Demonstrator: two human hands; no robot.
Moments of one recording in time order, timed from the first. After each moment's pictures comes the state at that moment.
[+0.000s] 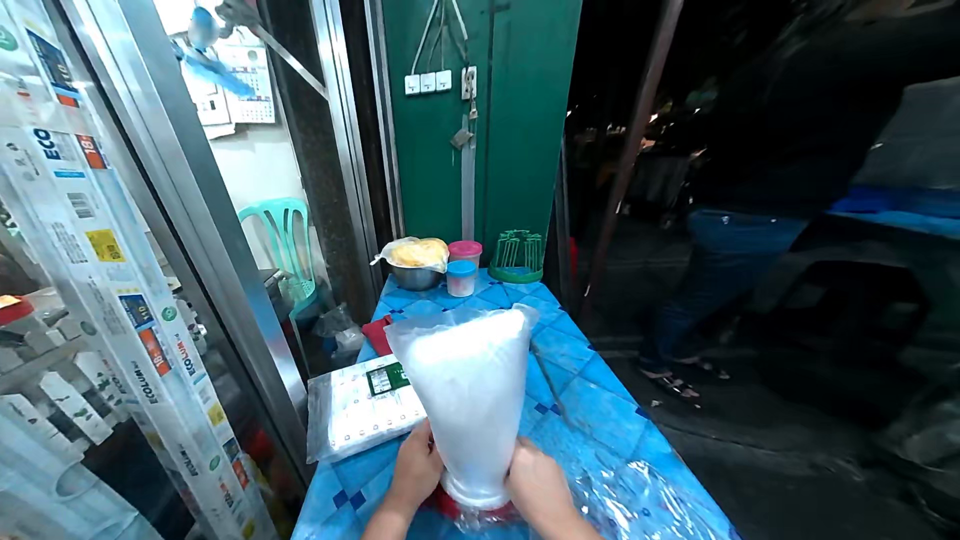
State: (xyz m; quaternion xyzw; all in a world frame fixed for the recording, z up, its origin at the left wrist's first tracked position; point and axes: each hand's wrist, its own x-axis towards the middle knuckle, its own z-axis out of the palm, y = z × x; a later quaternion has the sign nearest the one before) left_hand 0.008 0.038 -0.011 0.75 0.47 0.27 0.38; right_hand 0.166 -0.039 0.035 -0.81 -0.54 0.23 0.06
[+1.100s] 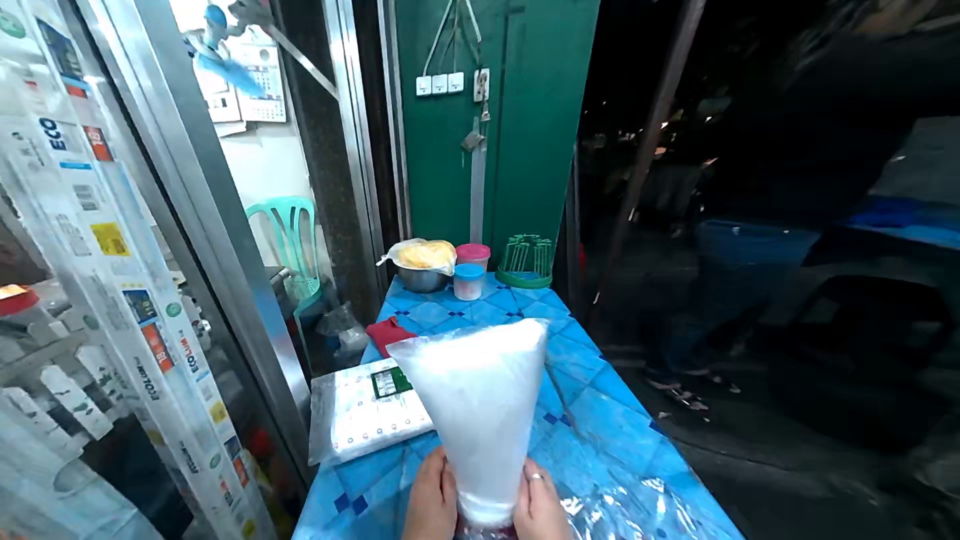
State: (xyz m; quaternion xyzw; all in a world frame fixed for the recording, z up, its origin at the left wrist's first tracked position) left_hand 0.012 -0.008 -0.027 0.72 0.48 0.32 0.38; right_hand 0.159 -0.062 -0.039 -0.72 -0.49 0.19 0.45
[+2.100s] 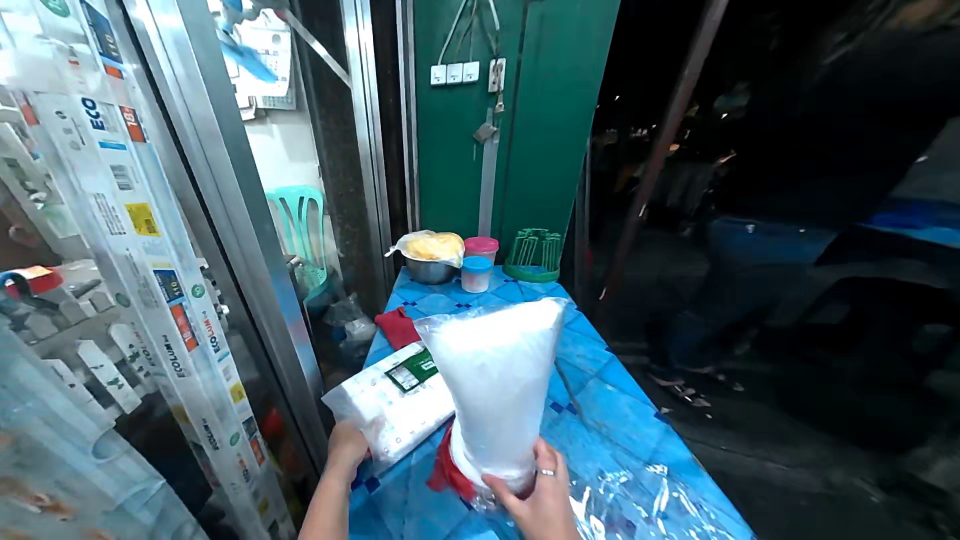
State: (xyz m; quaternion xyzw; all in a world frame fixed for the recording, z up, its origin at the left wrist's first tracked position) left_hand -0.086 0.080 -0.016 0.49 0.71 0.28 0.42; right_hand 0.155 -0.059 -0.067 -0.65 -0.54 0.04 0.53
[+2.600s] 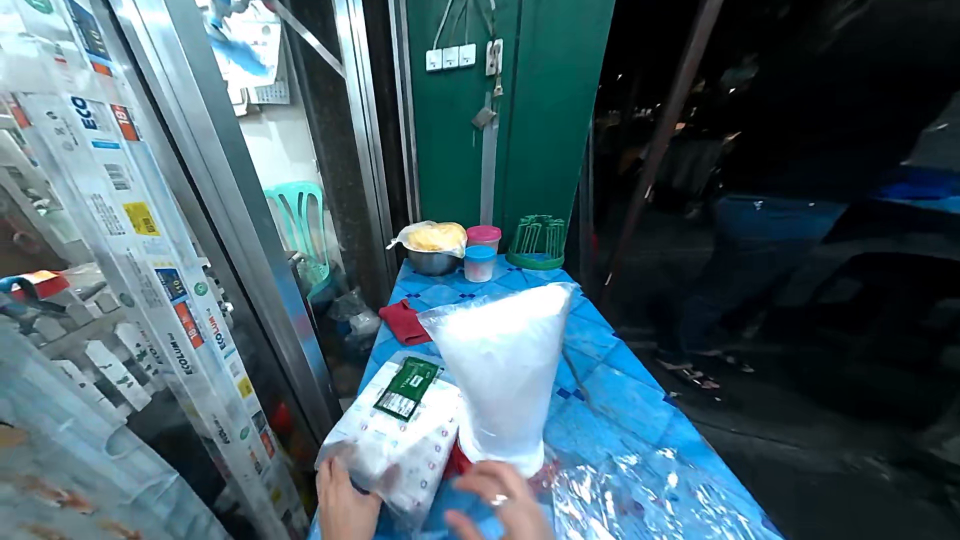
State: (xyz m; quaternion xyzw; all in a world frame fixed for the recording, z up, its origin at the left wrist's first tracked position) left_hand -0.104 -0.026 -0.024 0.64 0.66 0.37 0.16; right_hand 0.101 -0.098 -0.003 -0.51 -0.69 0.11 0.50
